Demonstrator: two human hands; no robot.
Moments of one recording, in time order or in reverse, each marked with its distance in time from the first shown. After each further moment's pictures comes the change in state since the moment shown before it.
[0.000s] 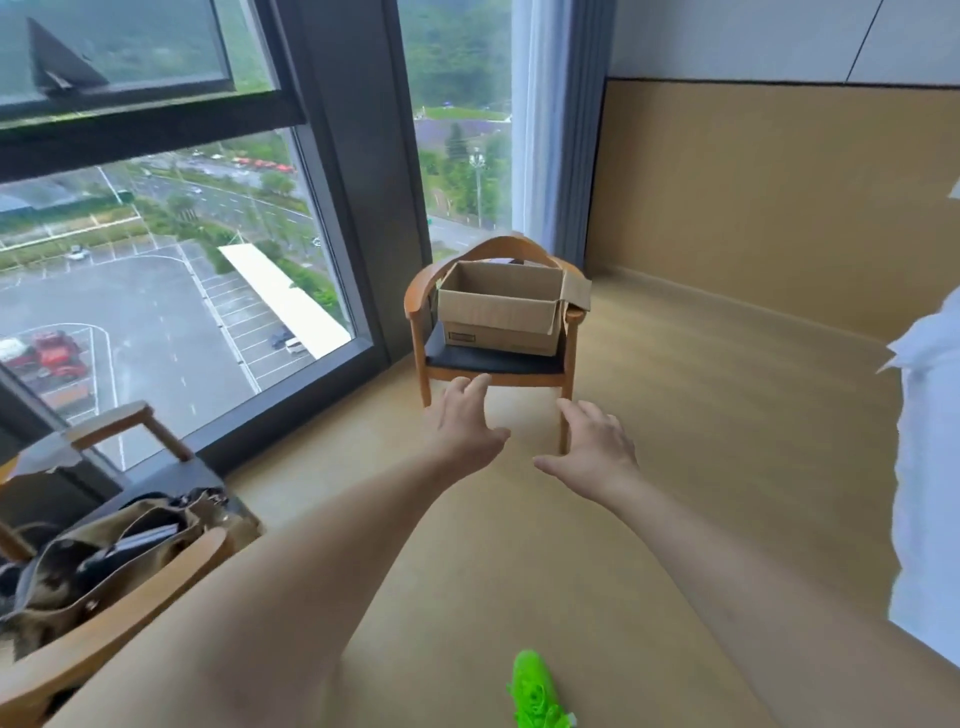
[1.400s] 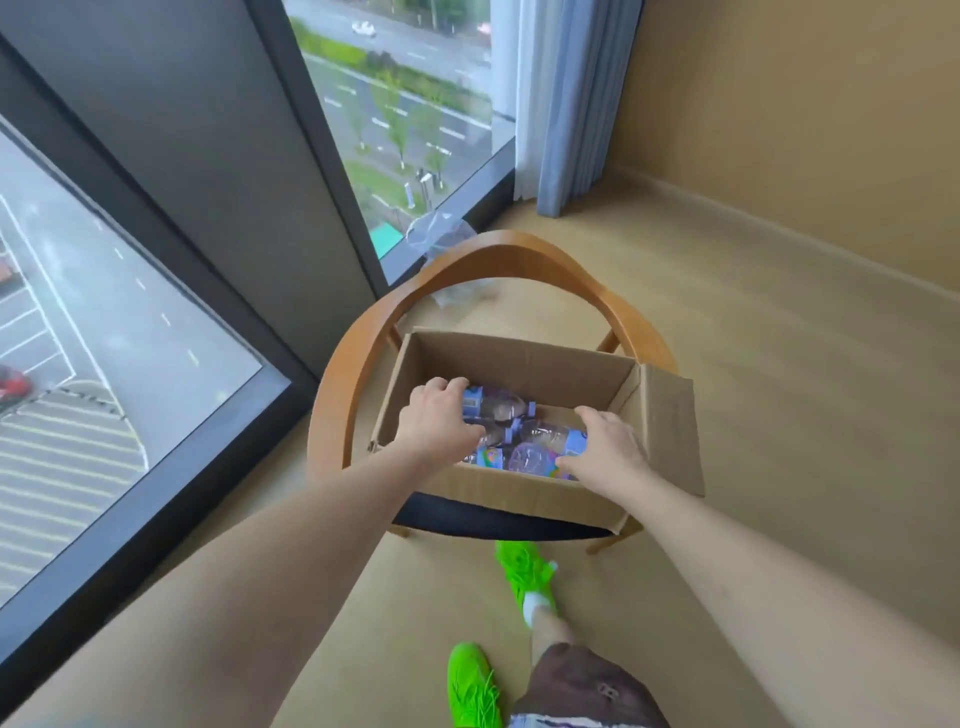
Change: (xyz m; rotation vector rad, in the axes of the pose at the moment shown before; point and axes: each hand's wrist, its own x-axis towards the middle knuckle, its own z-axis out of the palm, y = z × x) left_hand 0.822 -0.146 0.140 0.128 -0.396 -0.105; right_hand 0.818 0.040 0.112 0.036 -0.360 0.337
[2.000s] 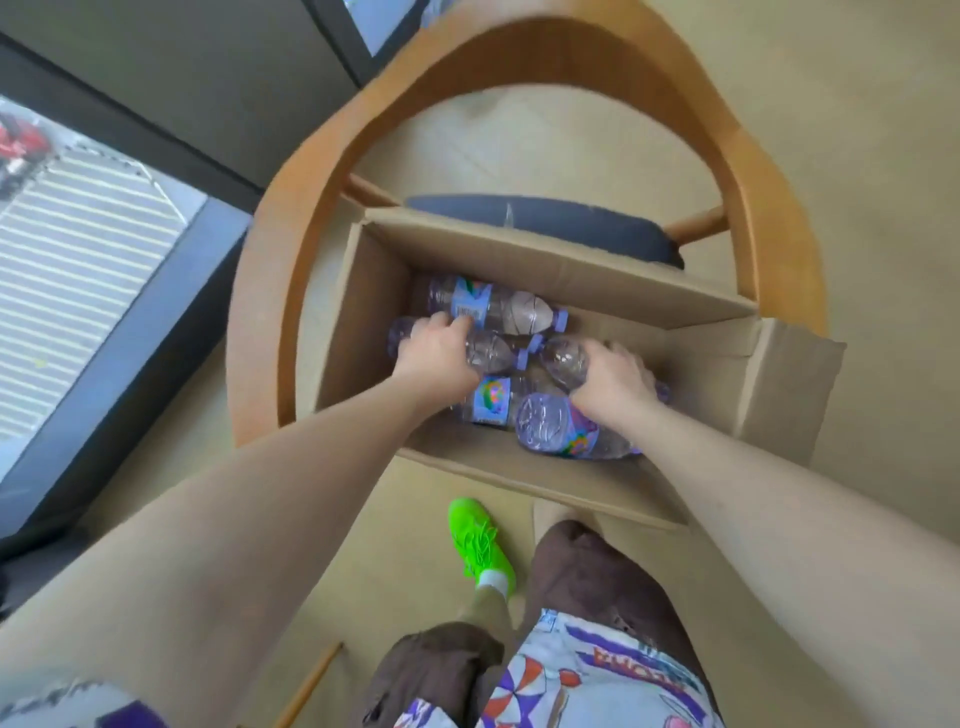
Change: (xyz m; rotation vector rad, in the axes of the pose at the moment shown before) left_hand 0.152 -0.045 0.123 0.080 -0.369 -0.173; right_hand 0.188 0.022 0.081 -0.182 -0.380 0.090
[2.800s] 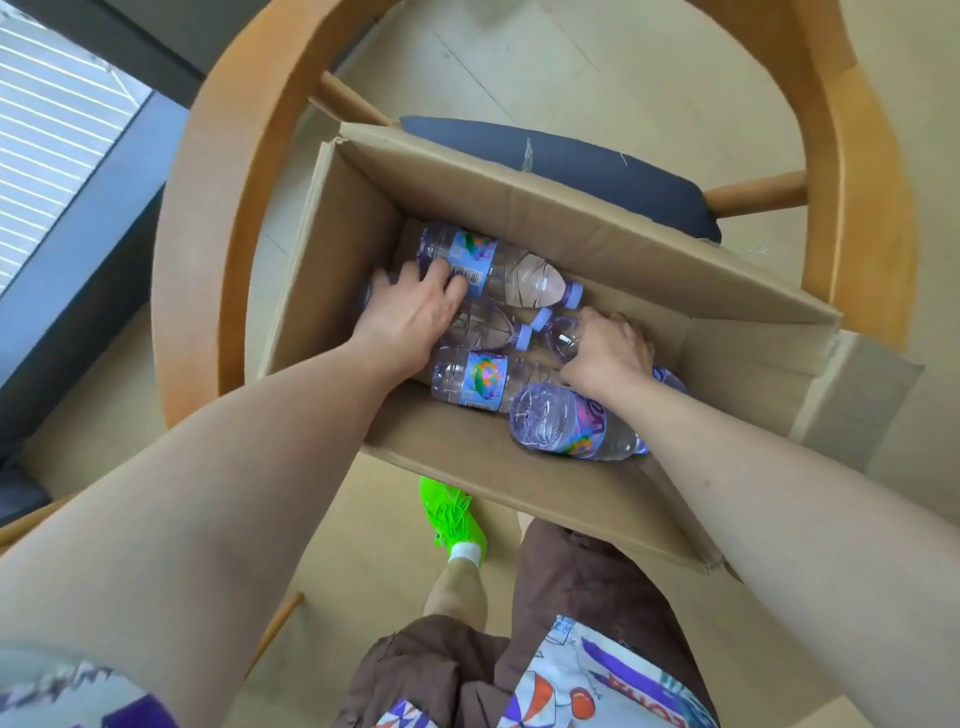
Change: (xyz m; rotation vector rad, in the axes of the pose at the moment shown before) left_hand 0.038 -0.036 0.027 0.622 0.121 0.240; right_hand 0.066 -0.004 0.031 -0.166 0.008 0.014
